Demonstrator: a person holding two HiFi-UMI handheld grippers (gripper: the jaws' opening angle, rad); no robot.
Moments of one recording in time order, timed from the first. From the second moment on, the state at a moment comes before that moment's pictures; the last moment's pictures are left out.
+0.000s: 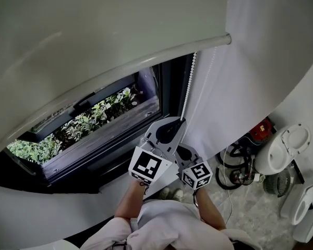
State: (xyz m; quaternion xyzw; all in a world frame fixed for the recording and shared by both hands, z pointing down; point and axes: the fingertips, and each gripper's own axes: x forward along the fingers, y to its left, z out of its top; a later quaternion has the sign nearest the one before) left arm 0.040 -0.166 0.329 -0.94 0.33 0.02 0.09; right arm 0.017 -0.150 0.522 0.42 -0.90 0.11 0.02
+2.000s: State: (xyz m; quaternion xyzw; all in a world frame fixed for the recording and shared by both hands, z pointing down) left arm 0.029 -0.168 0.529 -0.93 0.36 -0.09 -0.03; right arm 0.014 -0.124 0.714 0.39 -0.86 0.22 0.22
